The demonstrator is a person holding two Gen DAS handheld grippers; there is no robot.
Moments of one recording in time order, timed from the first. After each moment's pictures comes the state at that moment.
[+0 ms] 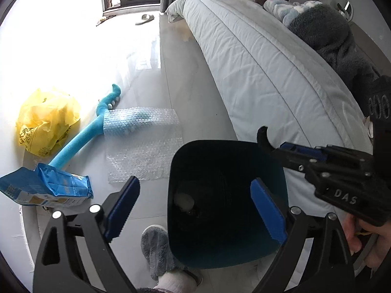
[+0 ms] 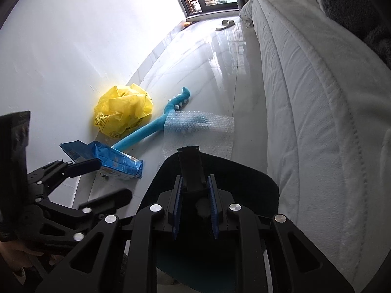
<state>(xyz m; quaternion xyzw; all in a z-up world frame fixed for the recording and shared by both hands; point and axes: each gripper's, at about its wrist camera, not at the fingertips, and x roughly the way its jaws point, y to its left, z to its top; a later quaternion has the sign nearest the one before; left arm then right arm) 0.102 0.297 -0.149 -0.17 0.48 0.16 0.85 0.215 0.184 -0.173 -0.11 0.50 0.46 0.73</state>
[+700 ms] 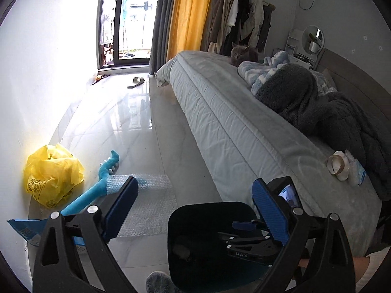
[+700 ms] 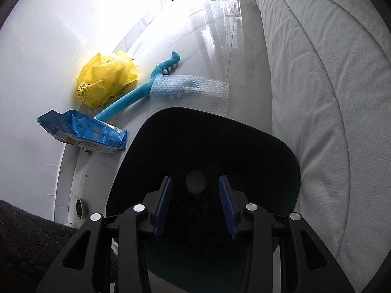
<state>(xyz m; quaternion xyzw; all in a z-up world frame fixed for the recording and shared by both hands) 0.088 0.279 -0.046 -0.12 0.32 0.13 0.93 0.200 0.201 -0.224 -0.16 0.55 0.43 0.70</state>
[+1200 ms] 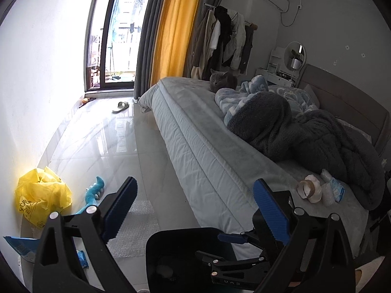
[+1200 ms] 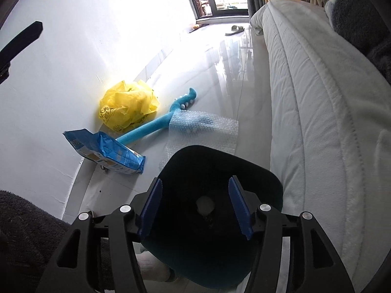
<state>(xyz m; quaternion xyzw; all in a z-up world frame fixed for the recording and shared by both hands) 0.095 0.245 0.000 -0.11 0.25 0.10 0.96 0.189 0.164 -0.142 -0.12 0.46 0.48 0.74</state>
